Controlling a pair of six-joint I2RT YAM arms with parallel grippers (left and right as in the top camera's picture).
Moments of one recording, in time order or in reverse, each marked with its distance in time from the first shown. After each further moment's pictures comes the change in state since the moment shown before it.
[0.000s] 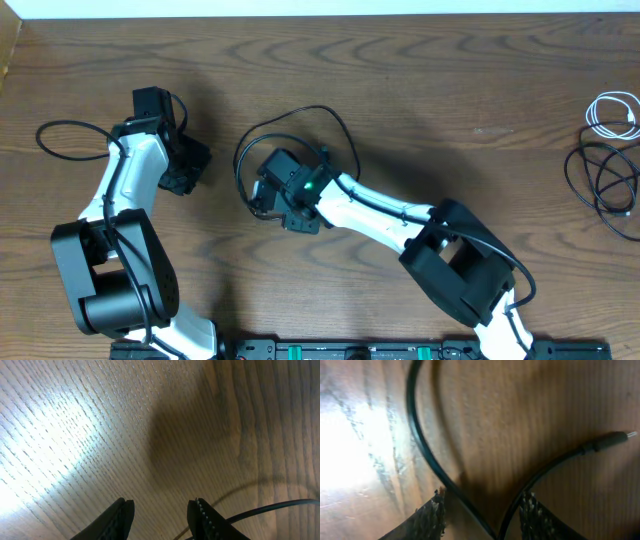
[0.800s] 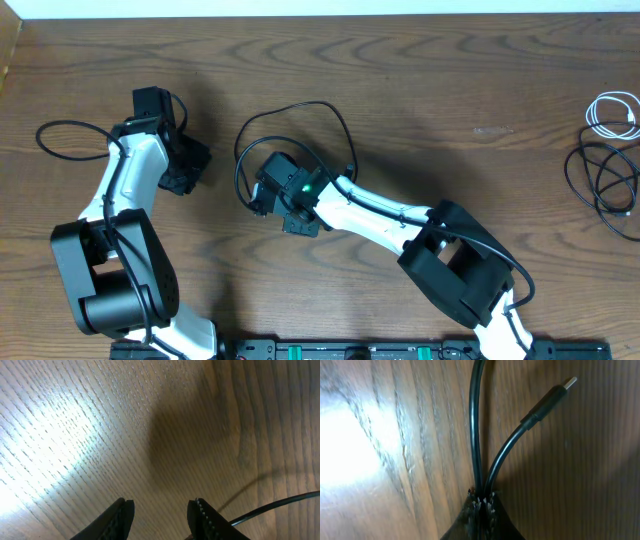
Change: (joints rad) left arm 0.000 0.000 0.000 0.002 0.000 0.000; right arm 0.008 0.000 0.006 -0.030 0.019 0.036
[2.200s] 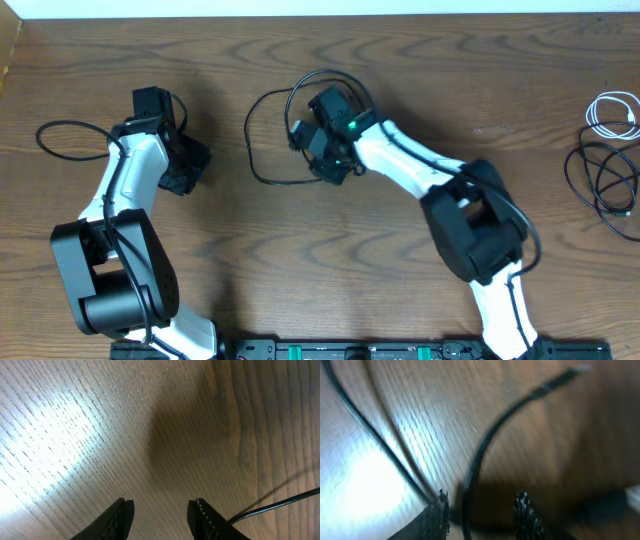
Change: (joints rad) left arm 0.000 0.000 0.000 0.000 0.000 0.000; right arm -0.285 0.102 0.137 0.026 -0.208 0.002
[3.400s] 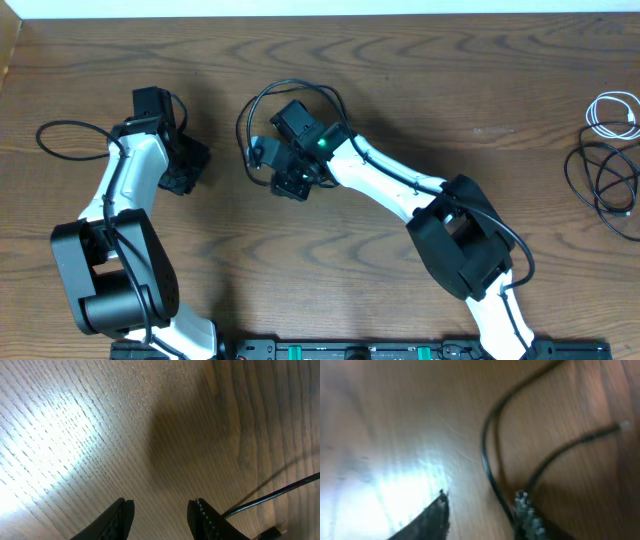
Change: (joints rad) left arm 0.000 0.000 0.000 0.000 0.000 0.000; right arm 0.130 -0.024 0.054 0.009 -0.140 0.076
